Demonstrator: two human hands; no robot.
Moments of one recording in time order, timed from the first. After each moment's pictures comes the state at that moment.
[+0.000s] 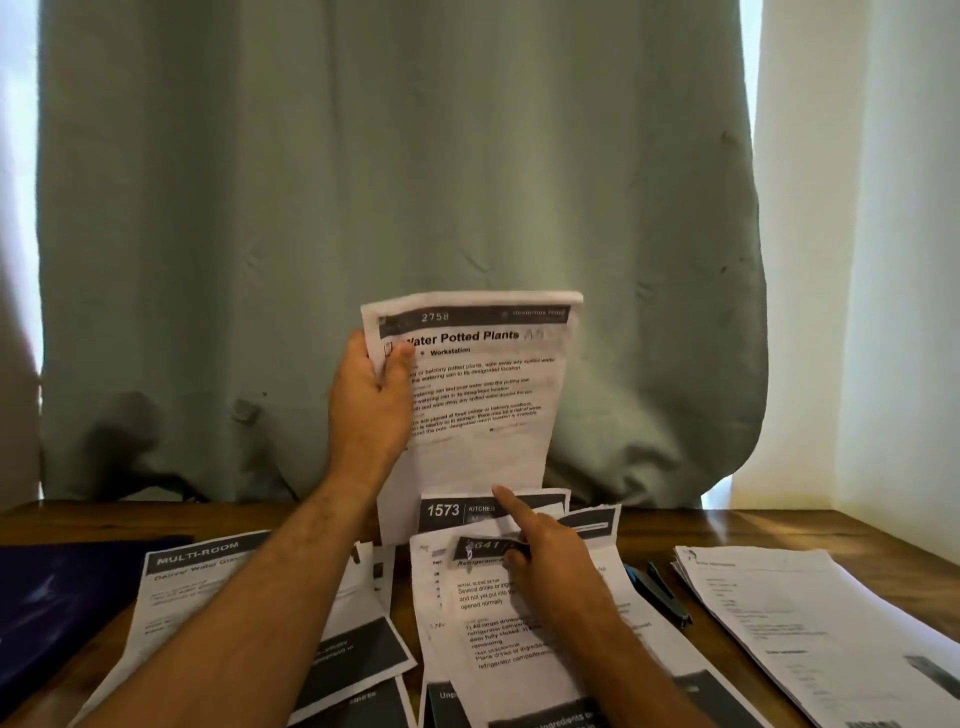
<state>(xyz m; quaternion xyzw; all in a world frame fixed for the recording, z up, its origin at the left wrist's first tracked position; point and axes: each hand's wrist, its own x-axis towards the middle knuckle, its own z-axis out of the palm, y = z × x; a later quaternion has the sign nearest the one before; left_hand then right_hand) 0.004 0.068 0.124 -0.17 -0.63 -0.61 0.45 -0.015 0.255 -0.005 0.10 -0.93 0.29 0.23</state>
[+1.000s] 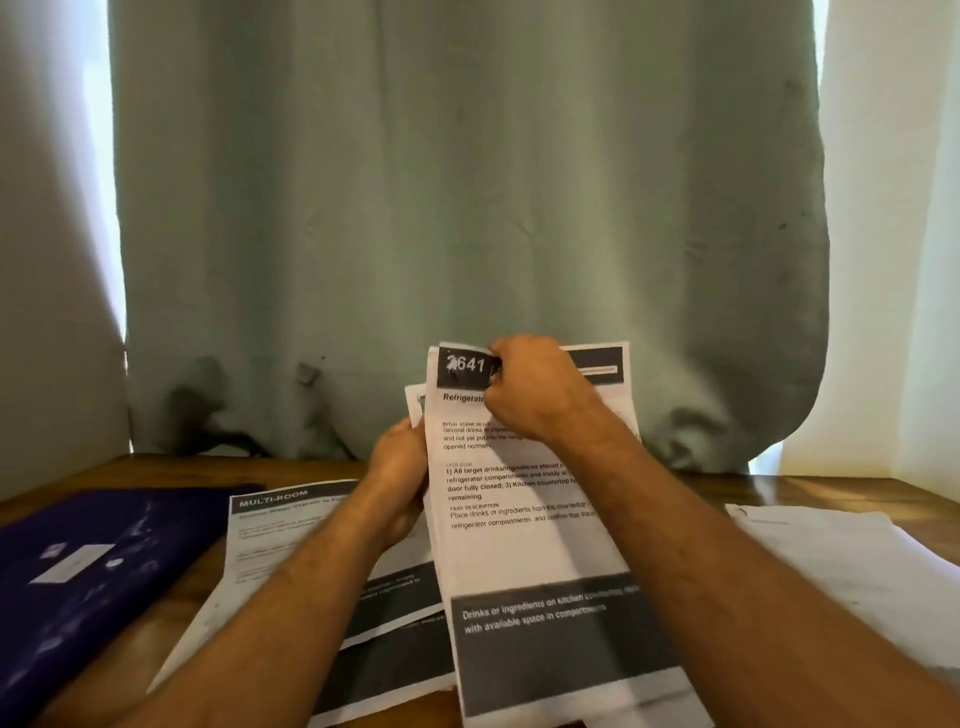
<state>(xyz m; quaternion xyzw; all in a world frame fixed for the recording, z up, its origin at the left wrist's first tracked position) 0.018 0.036 0.052 -0.05 -0.62 -0.77 0.12 0.022 0.179 0.137 0.19 -0.91 0.15 0.34</state>
